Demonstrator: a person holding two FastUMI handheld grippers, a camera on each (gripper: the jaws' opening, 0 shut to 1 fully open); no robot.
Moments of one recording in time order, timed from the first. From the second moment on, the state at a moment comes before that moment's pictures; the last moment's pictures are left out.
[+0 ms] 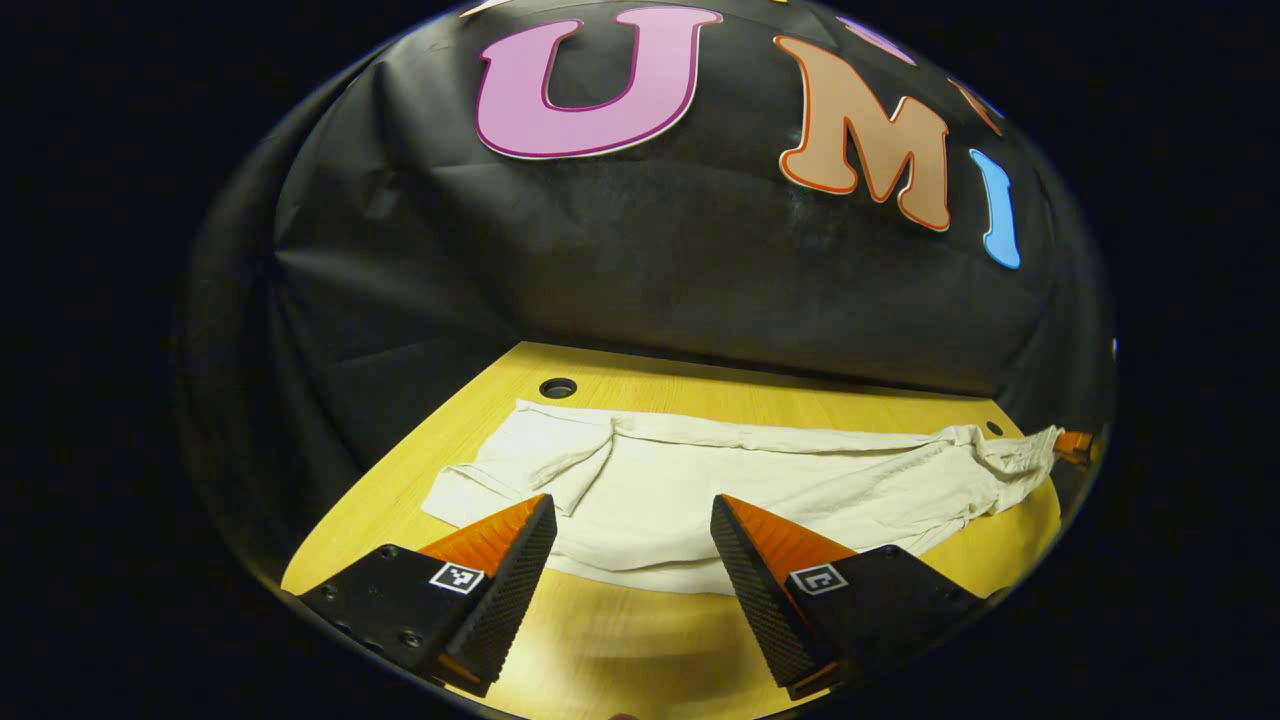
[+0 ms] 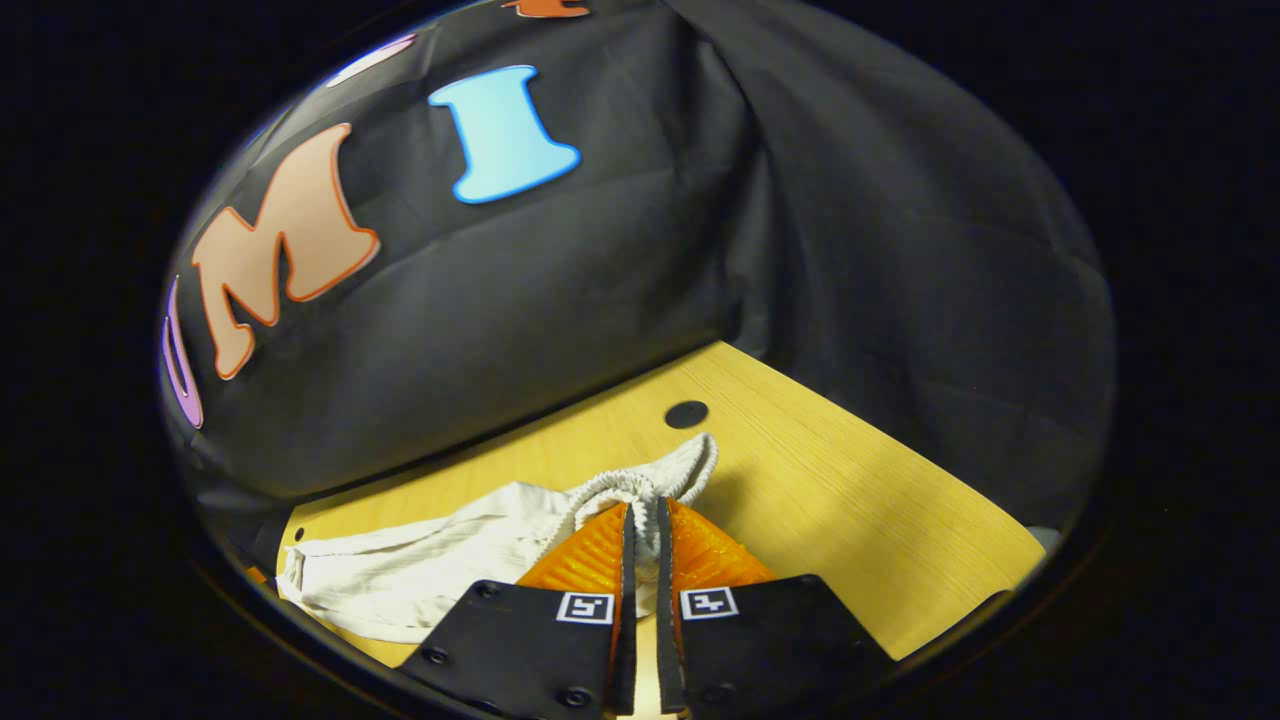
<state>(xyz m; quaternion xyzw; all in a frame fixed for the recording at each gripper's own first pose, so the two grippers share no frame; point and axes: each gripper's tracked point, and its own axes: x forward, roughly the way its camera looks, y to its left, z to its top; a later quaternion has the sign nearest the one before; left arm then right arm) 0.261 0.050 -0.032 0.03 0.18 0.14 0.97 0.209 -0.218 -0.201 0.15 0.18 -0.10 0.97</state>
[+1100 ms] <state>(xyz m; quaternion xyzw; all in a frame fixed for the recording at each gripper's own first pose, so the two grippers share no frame) 0.241 0.134 -0.050 0.01 0.21 0.11 0.97 0.184 0.175 -0.180 0.03 0.17 0.12 0.98</state>
